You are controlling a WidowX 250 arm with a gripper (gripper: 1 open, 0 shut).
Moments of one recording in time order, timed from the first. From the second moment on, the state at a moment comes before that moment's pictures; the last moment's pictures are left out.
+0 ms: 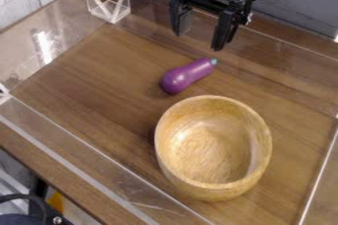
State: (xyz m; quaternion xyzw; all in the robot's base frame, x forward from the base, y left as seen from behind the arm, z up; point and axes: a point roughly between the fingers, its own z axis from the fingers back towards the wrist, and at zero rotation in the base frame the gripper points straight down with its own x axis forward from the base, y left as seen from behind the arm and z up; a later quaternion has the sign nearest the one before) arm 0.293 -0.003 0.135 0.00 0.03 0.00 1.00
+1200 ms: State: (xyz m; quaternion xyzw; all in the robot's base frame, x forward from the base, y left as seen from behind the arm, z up) arm 0.294 0.028 0.080 -0.02 0.06 -0.20 0.98
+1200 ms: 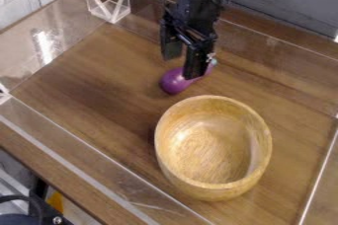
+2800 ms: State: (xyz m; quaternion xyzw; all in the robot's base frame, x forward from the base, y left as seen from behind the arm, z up) arm 0.312 0.031 0.054 -0.02 -0.02 -0.26 0.97
